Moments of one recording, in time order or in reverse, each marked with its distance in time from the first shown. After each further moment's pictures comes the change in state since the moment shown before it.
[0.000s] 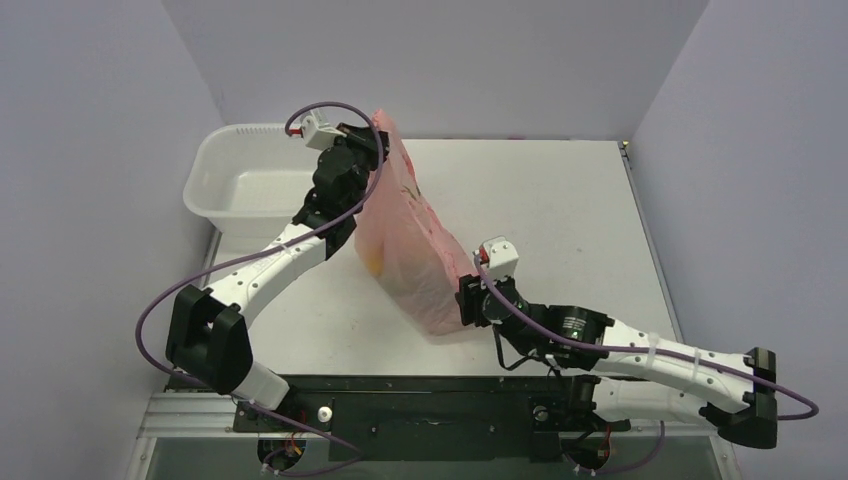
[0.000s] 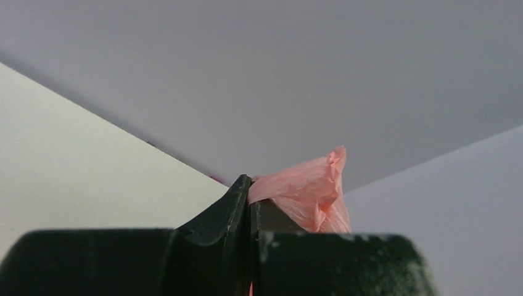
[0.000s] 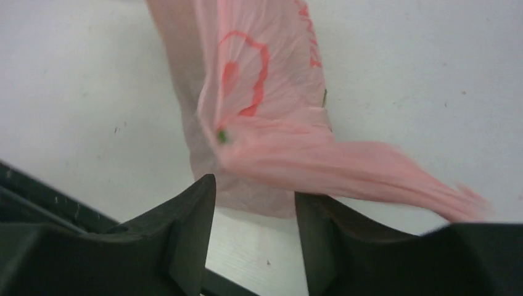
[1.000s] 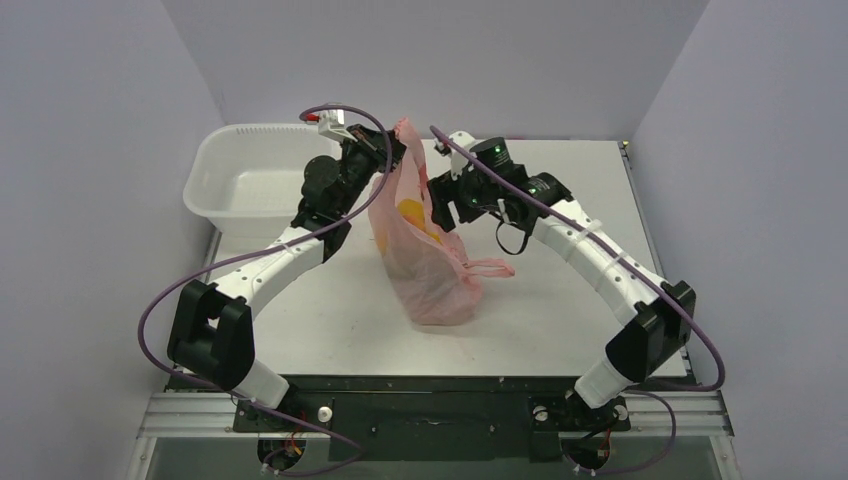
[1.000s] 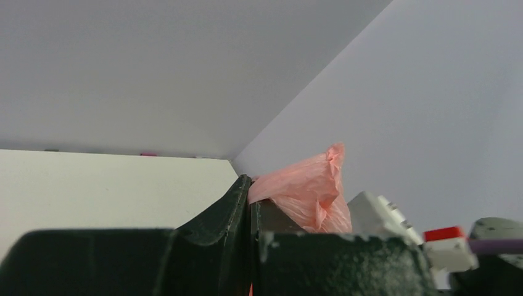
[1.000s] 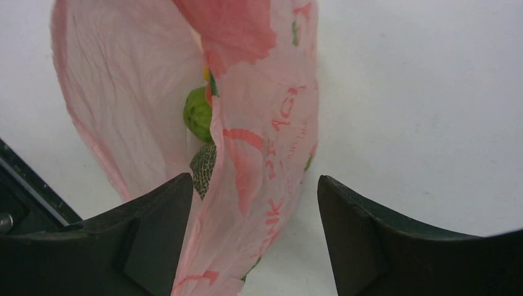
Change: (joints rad) left arm 0.066 0.030 -0.090 0.341 0.554 0.143; right arm -0.611 0.583 0.802 -0.241 -0.846 -0.525
